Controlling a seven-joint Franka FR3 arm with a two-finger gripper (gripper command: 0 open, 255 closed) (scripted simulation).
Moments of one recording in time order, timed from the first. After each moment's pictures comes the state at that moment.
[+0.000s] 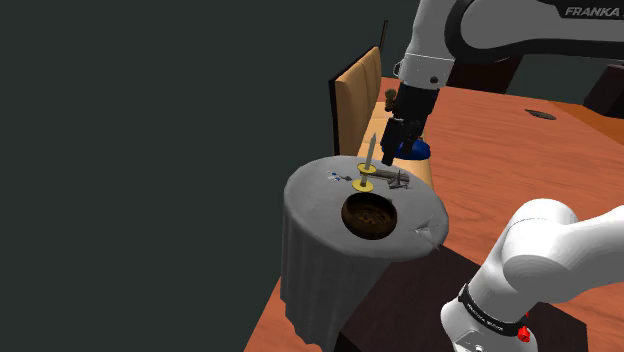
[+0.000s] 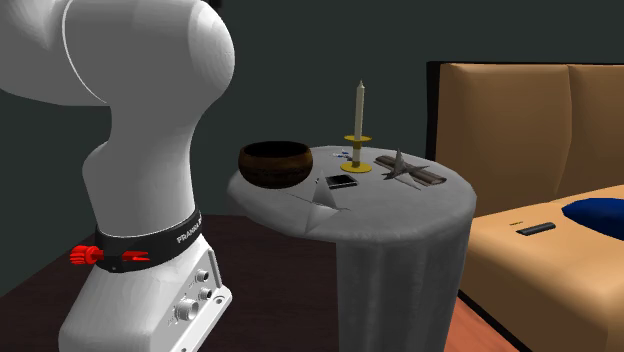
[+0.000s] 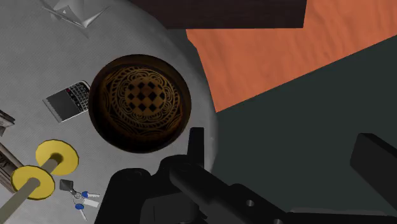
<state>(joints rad) -0.01 -0.80 0.07 -2.42 0.12 1.63 0.07</state>
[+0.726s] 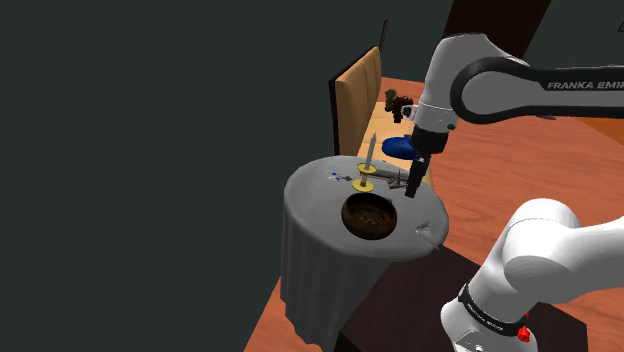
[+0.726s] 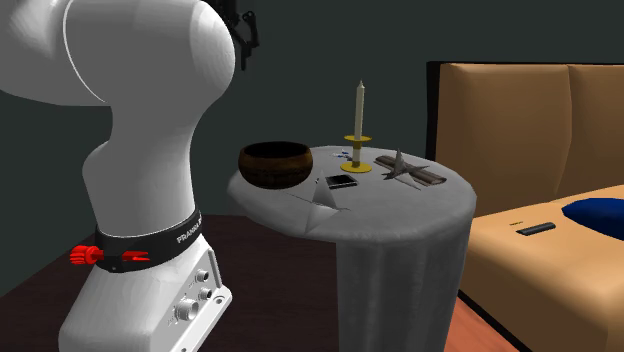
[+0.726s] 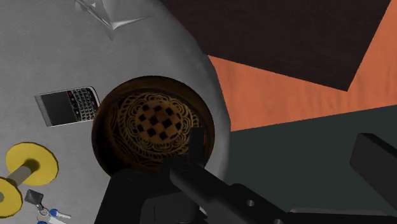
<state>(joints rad) 0.00 -0.94 -0.08 -2.72 -0.02 1.75 -0.26</state>
